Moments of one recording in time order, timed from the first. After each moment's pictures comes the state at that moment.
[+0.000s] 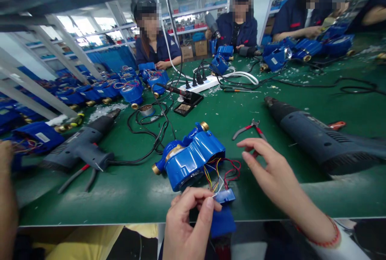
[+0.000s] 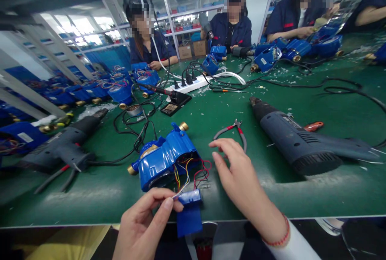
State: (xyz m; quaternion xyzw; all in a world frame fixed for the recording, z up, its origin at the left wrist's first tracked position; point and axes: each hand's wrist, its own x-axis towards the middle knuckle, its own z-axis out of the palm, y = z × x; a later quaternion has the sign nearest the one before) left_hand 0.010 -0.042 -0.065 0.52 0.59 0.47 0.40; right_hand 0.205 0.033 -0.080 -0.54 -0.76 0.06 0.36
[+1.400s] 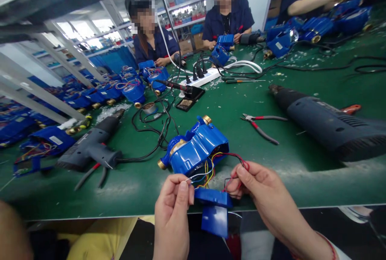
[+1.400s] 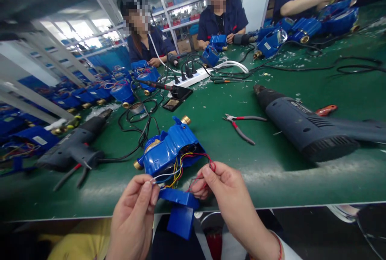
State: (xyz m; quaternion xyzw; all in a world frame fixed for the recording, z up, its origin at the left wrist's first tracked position) left_hand -0.015 -0.035 -0.077 0.33 0.53 0.61 0.48; right_hand 0.154 -0.011 -0.092 -0.41 -0.35 0.66 0.52
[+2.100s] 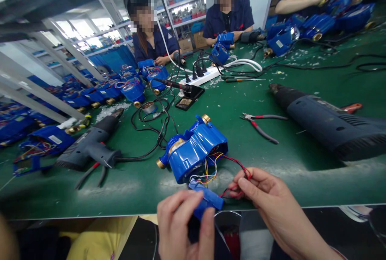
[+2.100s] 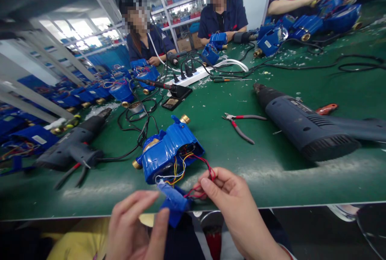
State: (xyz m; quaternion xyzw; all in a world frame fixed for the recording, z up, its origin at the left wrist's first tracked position) left_hand -0.007 -0.054 -0.086 0.70 0.52 0.49 -0.03; right_hand 0.162 -0.025 -0.088 -0.43 -0.31 0.68 0.51
